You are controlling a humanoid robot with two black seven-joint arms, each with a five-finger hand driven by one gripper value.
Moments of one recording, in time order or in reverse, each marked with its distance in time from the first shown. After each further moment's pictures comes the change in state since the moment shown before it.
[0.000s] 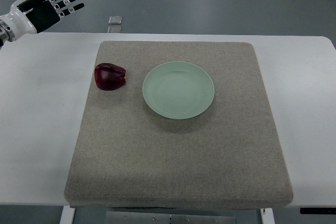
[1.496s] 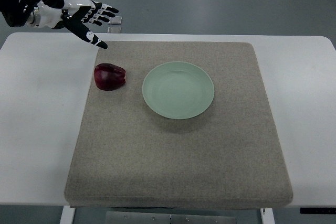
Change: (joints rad) left arm -0.161 0.018 0.010 -0.242 1.407 0.000 -0.172; right arm 0.000 0.000 0.000 0.000 0.000 0.000 0.000
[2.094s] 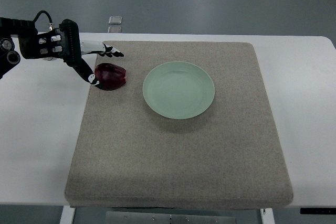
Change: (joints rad) left arm 0.146 0.015 0.001 -0.153 0.385 0.070 -0.070; right arm 0.000 0.000 0.000 0.000 0.000 0.000 0.000
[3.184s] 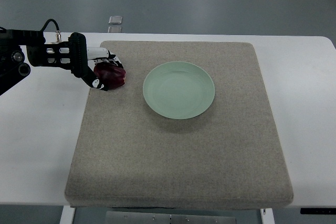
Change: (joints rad) left arm 0.001 -0.027 0.010 -0.007 0.089 0.073 -0.032; right arm 0.000 0.000 0.000 0.001 0.000 0.000 0.000
